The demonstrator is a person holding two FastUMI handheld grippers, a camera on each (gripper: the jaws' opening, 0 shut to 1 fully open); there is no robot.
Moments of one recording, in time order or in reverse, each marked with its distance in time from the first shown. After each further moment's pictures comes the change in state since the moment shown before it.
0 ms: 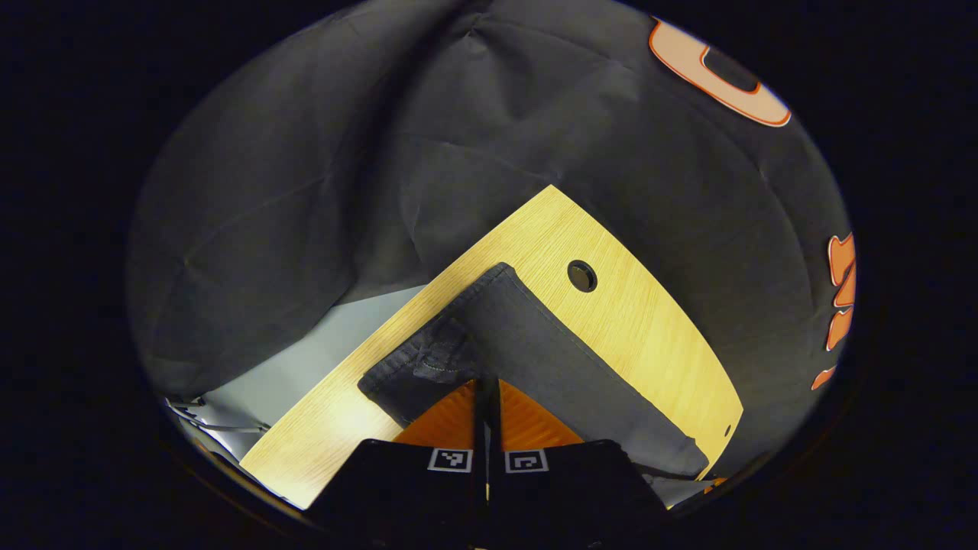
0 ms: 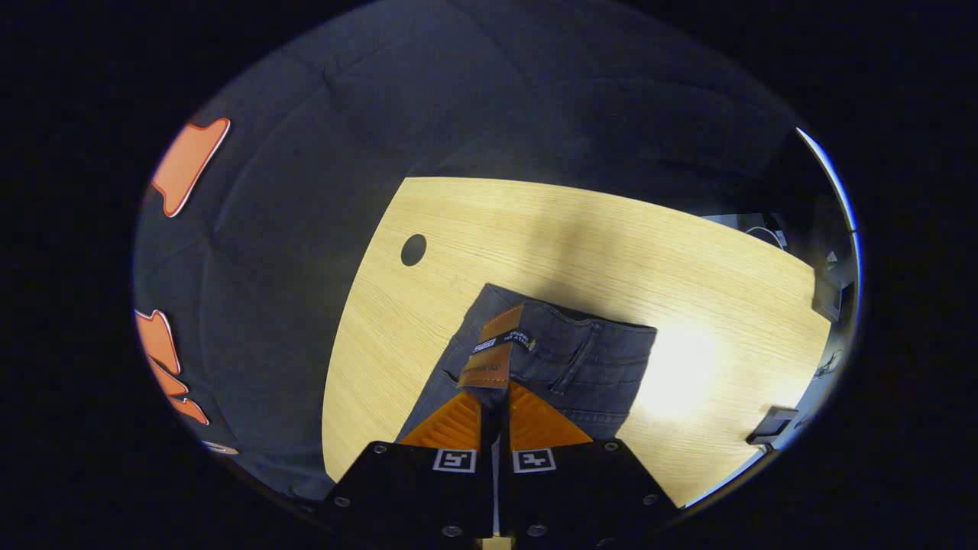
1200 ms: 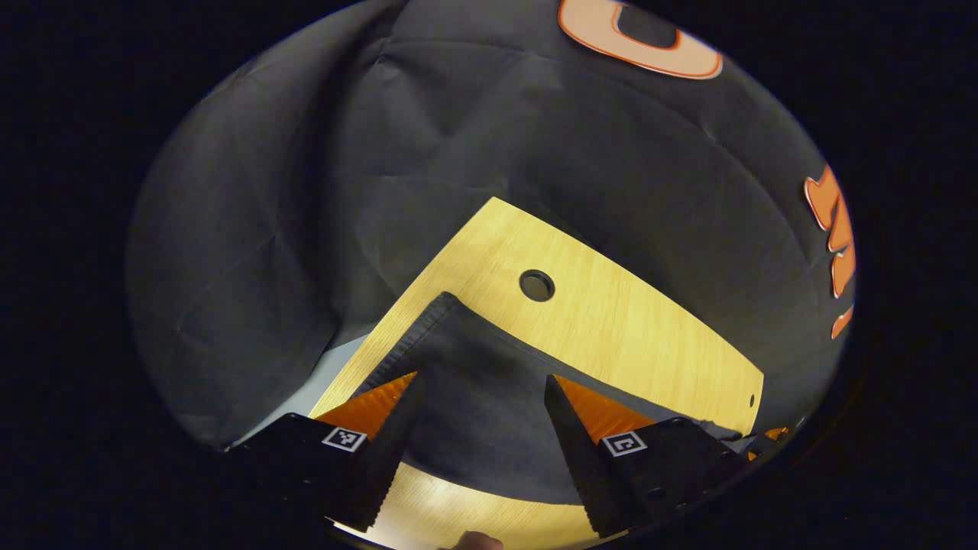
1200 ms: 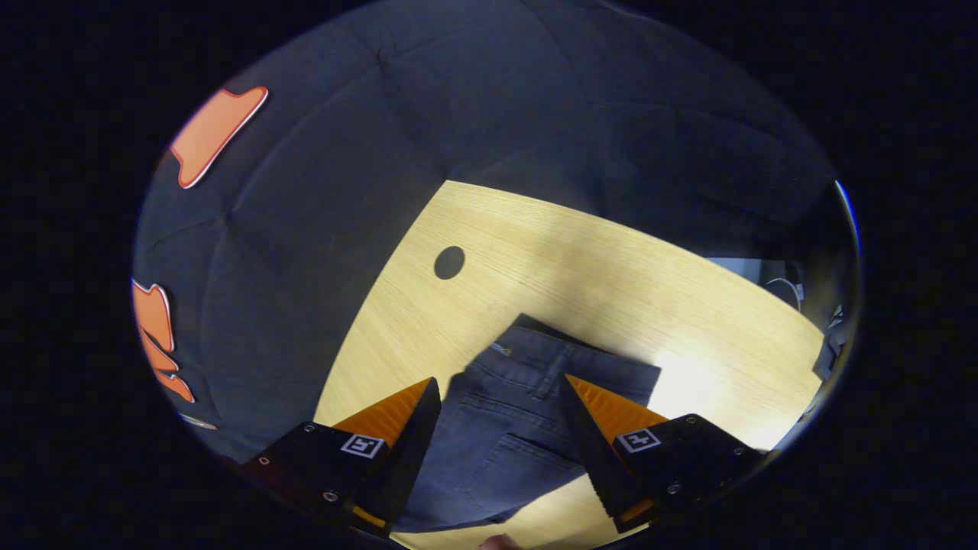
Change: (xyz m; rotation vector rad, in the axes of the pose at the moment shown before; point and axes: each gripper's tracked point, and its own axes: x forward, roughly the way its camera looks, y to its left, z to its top) left arm -0.002 -0.053 0.011 0.245 -0.071 -0.063; right arm -0.008 0.008 0.031 -0.164 -0.043 0.013
